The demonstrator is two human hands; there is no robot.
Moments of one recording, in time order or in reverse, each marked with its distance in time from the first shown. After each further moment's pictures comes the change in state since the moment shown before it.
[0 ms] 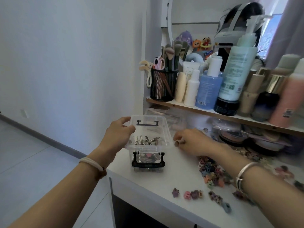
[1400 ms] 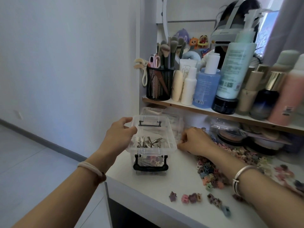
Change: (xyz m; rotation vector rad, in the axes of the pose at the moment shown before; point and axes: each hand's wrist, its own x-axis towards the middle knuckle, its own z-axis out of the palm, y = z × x) left_hand 0.001 0.004 0.013 0.038 -0.019 0.022; right_hand 0.008 0.015 0.012 0.074 0.147 0.207
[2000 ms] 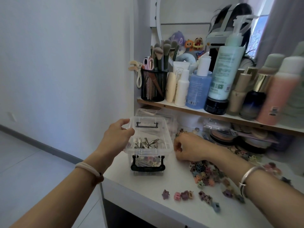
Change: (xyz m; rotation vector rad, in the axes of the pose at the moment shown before) left_hand -0.004 0.002 0.006 -0.010 -0.015 -0.012; right_hand -0.023 -0.001 -0.016 -0.100 -0.208 -0.245
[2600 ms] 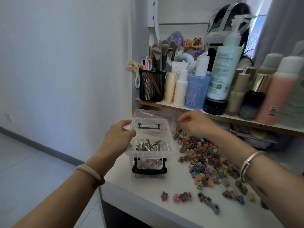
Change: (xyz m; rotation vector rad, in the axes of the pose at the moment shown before) left_hand -0.001 0.002 0.006 0.030 0.008 0.033; right_hand 0.009 0.006 -0.041 0.456 0.307 0.201
